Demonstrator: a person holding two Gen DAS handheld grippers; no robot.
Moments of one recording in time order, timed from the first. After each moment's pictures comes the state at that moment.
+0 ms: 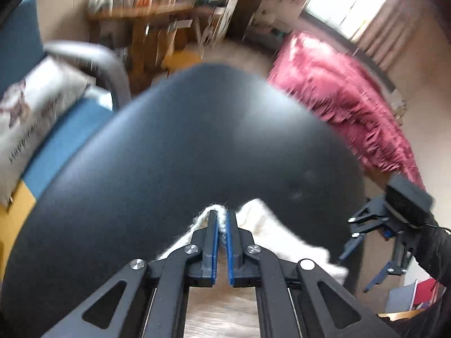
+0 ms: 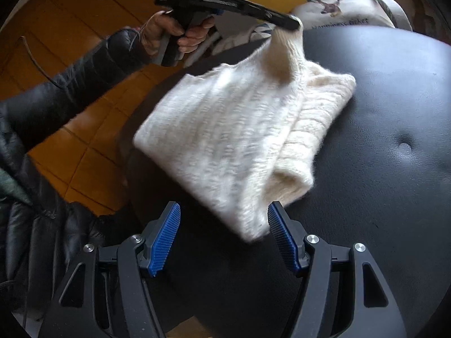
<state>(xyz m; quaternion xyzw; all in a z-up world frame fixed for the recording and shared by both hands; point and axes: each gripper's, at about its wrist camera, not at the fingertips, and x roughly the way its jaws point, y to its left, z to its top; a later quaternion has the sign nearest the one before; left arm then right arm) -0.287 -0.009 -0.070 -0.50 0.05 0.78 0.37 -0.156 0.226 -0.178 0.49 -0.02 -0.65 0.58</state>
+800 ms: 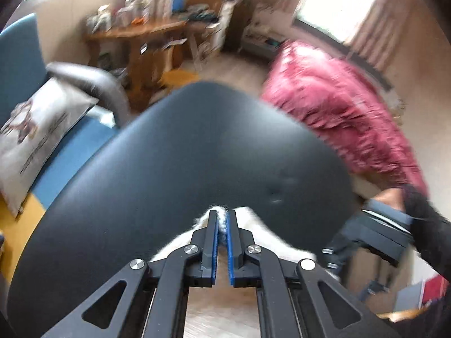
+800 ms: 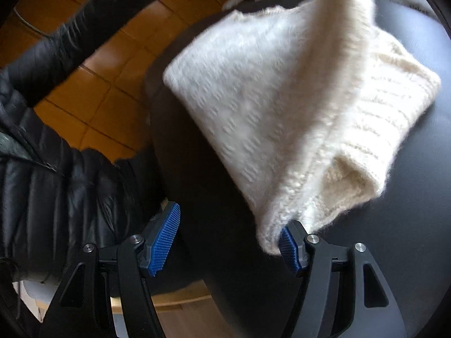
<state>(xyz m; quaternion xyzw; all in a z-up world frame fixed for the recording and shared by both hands) -0.285 0.013 -0.070 -0.51 0.07 0.79 0.34 -0.130 0.168 -0.197 0.55 0.09 -0.53 0.64</state>
